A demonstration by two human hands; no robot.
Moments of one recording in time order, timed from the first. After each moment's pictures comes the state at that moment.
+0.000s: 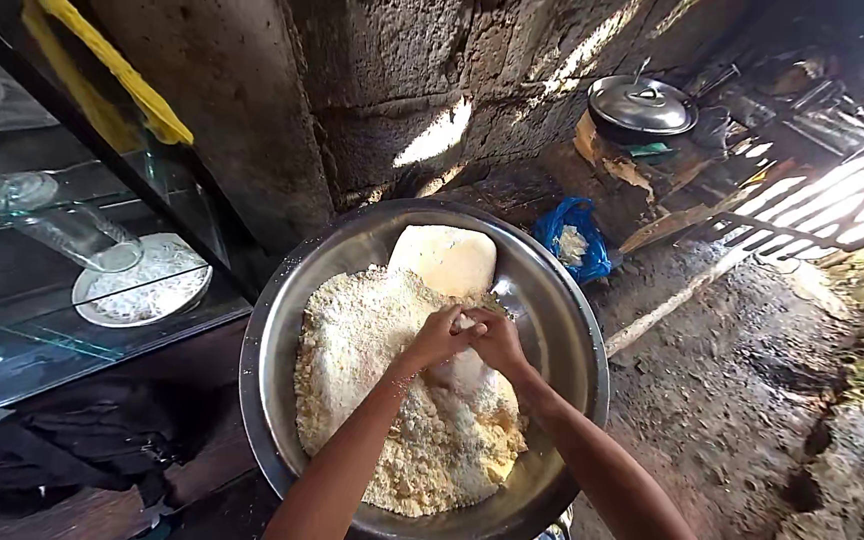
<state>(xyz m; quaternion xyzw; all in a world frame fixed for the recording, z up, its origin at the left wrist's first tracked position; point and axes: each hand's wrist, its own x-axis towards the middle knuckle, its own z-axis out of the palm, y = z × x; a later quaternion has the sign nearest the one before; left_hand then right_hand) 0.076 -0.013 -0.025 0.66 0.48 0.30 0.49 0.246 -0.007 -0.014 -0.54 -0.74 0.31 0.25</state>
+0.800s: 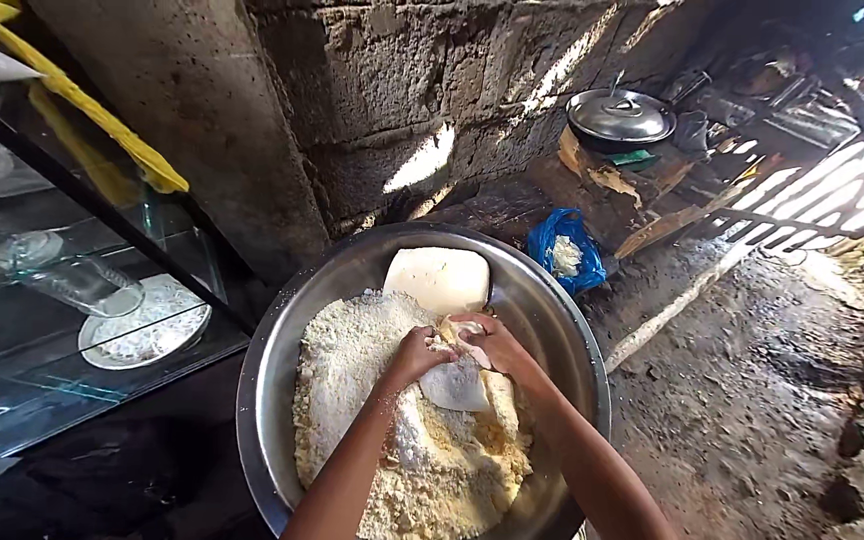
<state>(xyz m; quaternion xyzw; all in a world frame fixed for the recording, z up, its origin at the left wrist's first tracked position) 0.054 0.003 -0.039 0.63 0.58 0.24 0.46 0.265 0.041 -0.040 -0.41 -0.63 0.57 0.32</state>
